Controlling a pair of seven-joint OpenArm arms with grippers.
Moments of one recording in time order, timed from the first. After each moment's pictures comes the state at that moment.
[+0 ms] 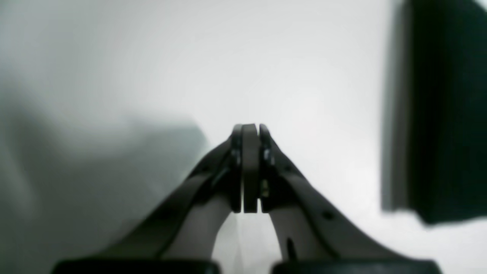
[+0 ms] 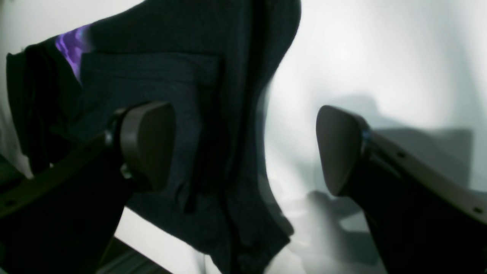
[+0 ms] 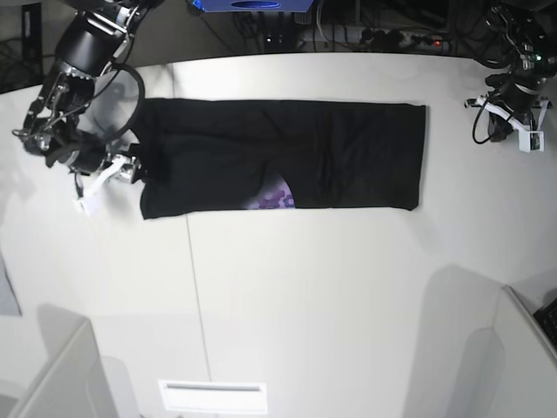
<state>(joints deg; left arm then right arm) 20.8 -12.0 -46.2 93.6 -20.0 -38.2 38.3 2.2 7.1 31.6 77.9 38.7 33.6 -77.4</state>
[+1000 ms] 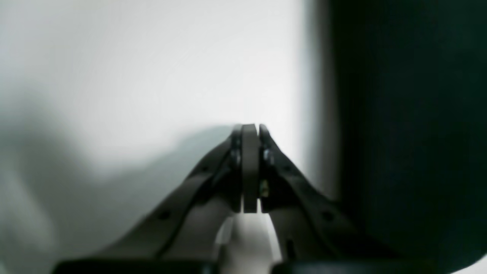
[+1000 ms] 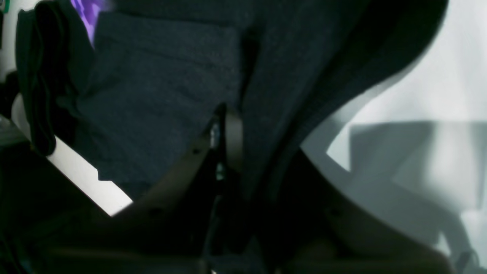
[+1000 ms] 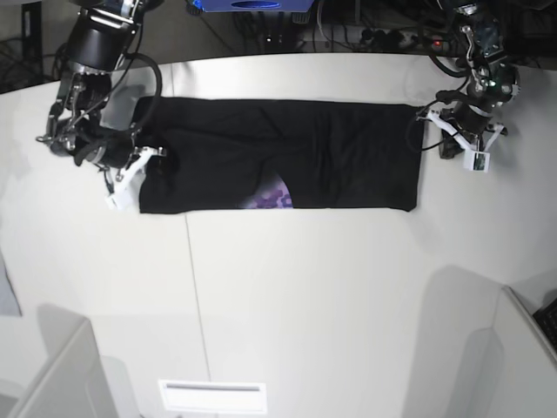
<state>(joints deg) 17.9 -11.1 -27.9 88.4 -13.0 -32.6 32.2 1.5 7.3 24.6 74.0 40.0 32.6 -73.9</state>
